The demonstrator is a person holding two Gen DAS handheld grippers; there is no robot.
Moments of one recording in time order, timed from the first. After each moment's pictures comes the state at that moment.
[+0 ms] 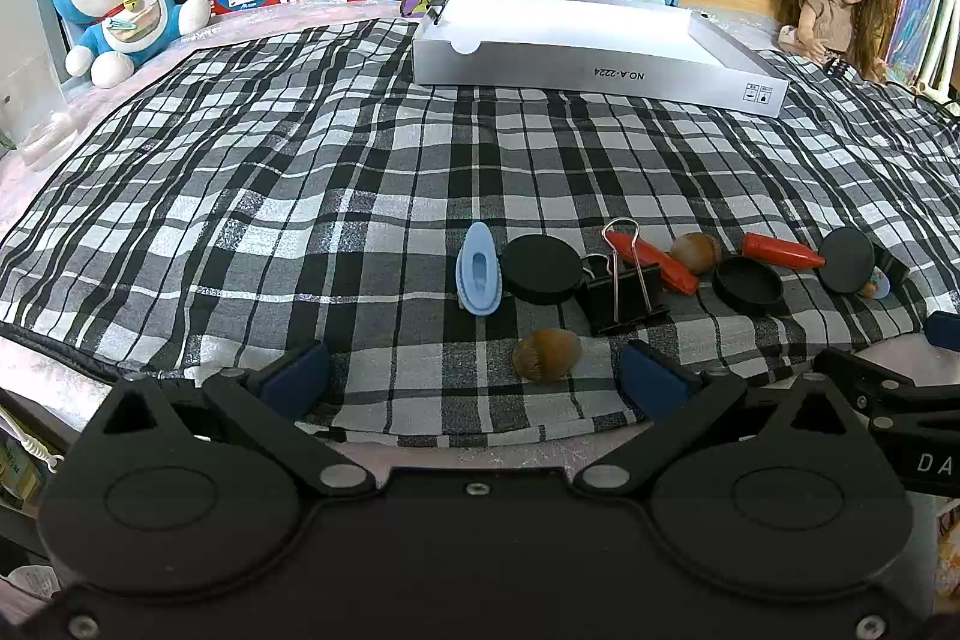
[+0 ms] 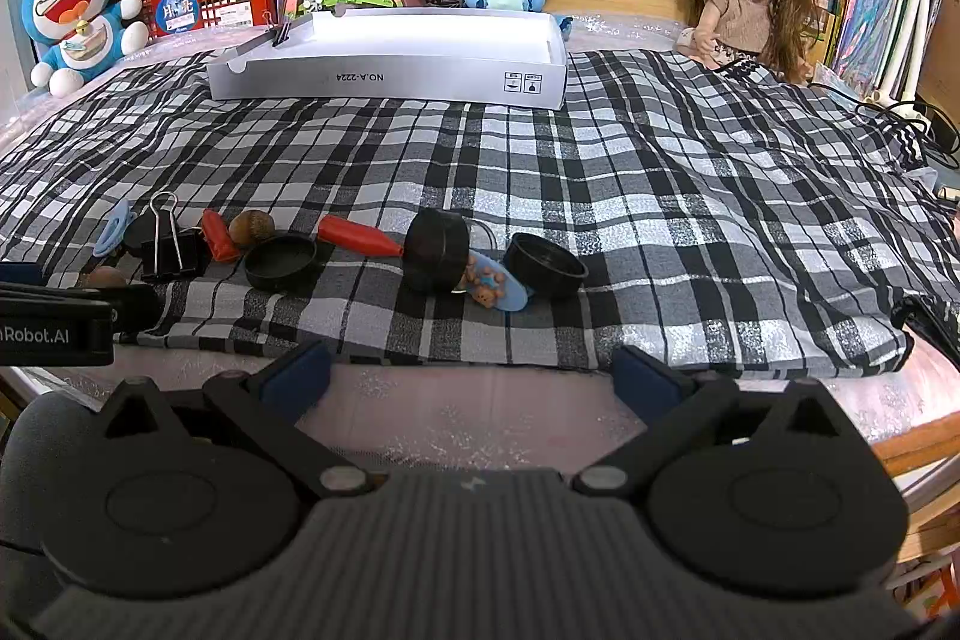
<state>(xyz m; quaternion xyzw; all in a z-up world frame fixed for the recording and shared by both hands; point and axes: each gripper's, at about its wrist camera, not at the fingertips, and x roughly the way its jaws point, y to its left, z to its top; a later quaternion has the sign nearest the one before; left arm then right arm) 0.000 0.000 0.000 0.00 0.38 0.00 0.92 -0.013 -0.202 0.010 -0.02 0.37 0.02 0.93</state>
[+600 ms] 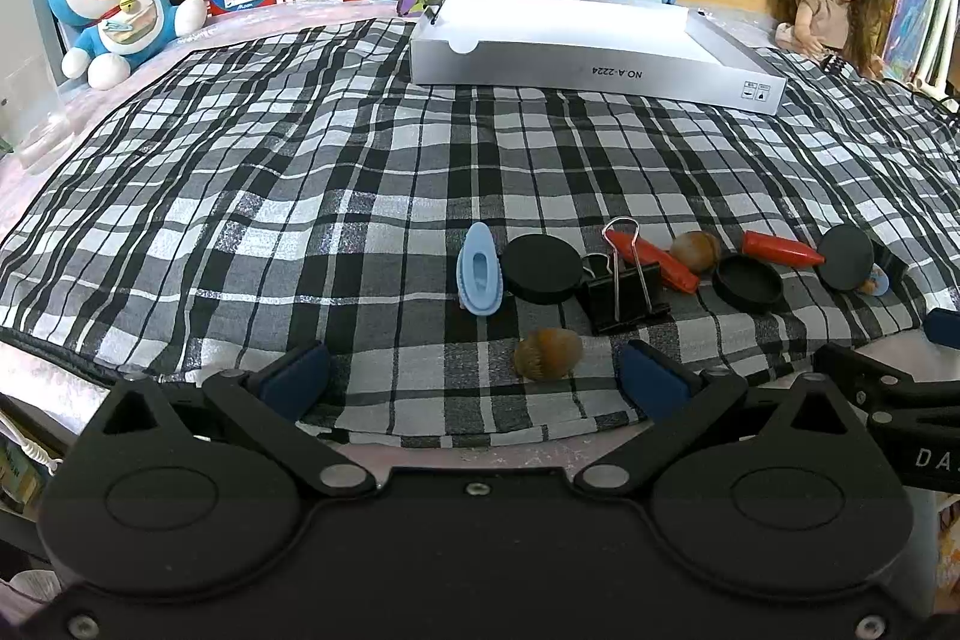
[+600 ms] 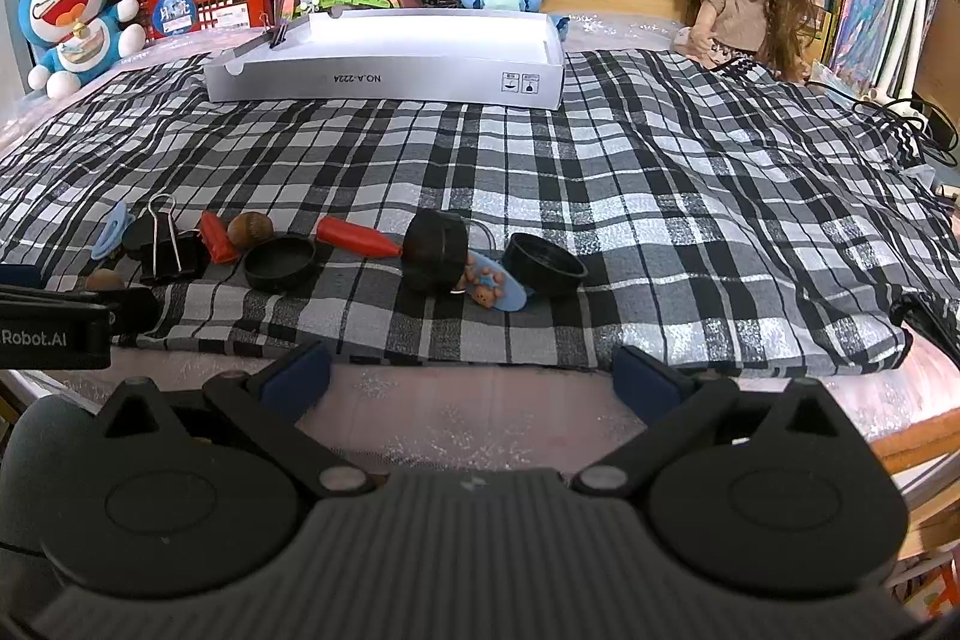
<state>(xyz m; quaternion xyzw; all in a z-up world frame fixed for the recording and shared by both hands) 0.000 0.001 -0.001 0.00 0.38 0.00 0.92 -0.014 -0.201 0.010 -0.01 0.37 0.02 0.93</state>
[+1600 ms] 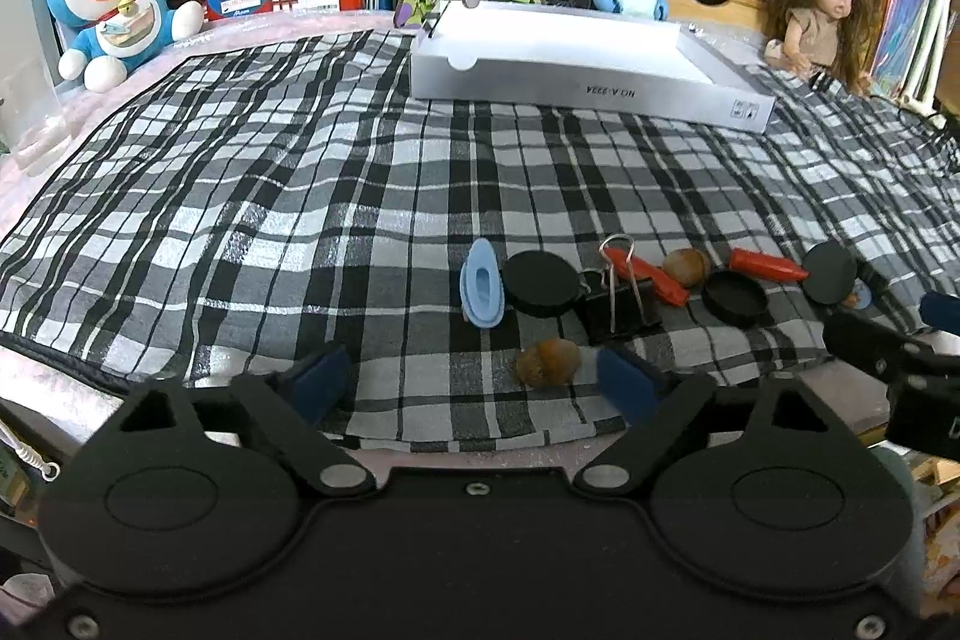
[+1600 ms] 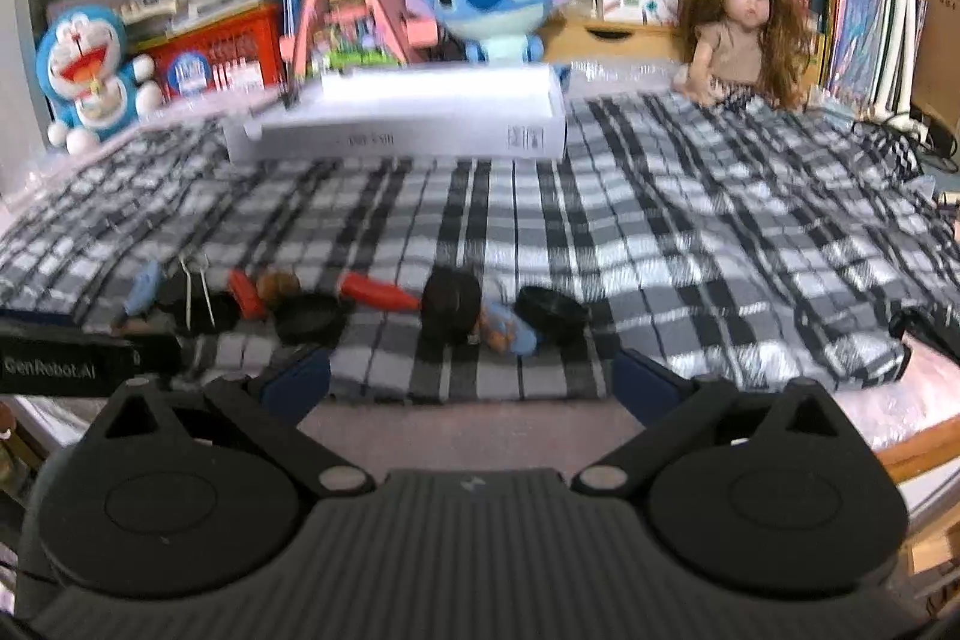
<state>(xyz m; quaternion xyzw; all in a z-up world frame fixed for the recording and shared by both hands) -0.006 0.005 0.011 -0.01 0.37 -0.02 0.93 -0.023 -0.206 0.024 0.01 0.31 0.03 0.95</state>
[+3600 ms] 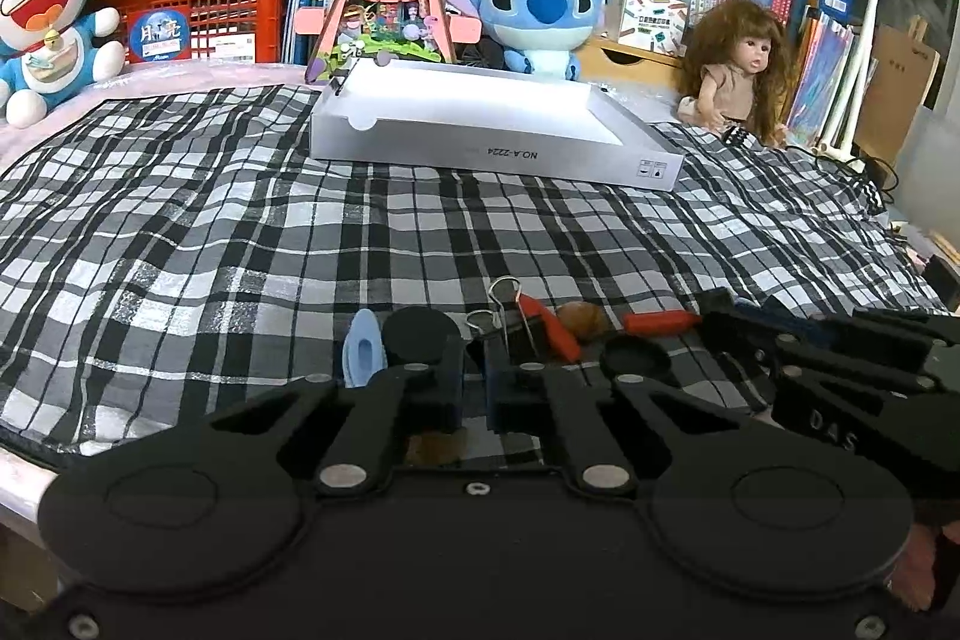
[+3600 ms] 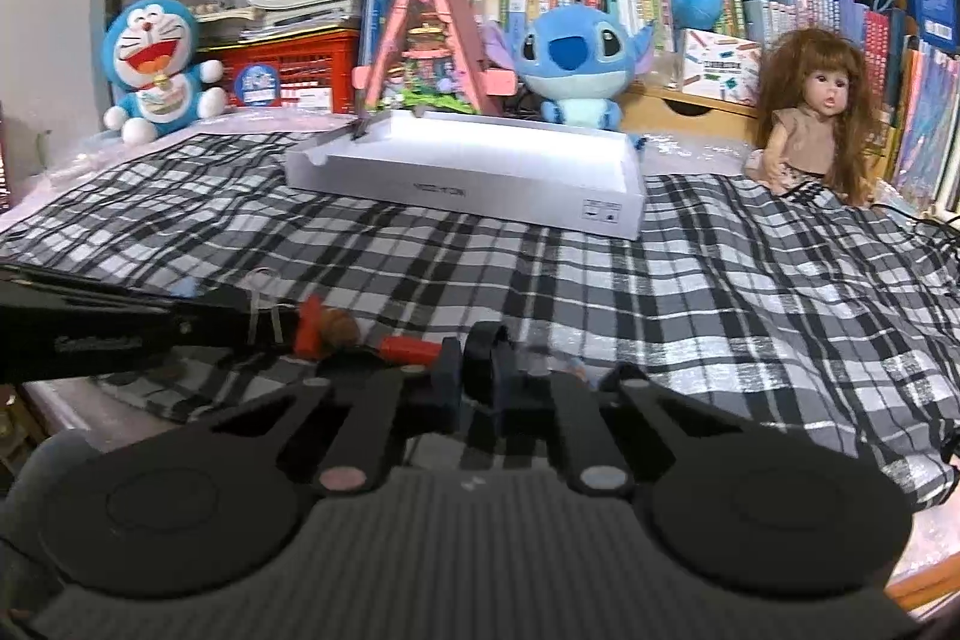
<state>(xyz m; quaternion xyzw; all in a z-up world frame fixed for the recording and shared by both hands) 0.001 -0.011 0.009 -0.04 0.31 -0.10 0.94 -0.007 -0.190 0.021 -0.04 0.26 0.10 0.96</state>
